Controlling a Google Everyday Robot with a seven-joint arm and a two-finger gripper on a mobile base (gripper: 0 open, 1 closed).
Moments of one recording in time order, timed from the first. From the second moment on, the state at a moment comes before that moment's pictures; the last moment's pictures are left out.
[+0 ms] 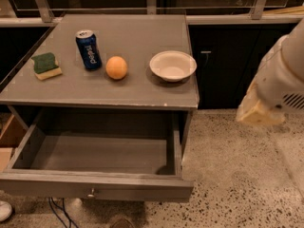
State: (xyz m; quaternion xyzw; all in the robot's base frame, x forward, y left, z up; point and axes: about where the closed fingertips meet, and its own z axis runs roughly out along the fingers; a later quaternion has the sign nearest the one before) arm 0.387 -0.184 0.949 -0.57 0.80 -0.06 0.16
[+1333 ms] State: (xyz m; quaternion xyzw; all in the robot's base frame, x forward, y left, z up) arm 0.308 -0.115 0.863 -0.59 0.80 0.01 0.11
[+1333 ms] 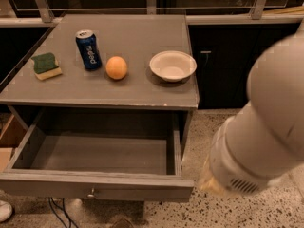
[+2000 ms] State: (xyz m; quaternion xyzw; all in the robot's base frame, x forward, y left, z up) arm 0.270 -0.080 0.800 -0.59 0.80 0.07 0.10
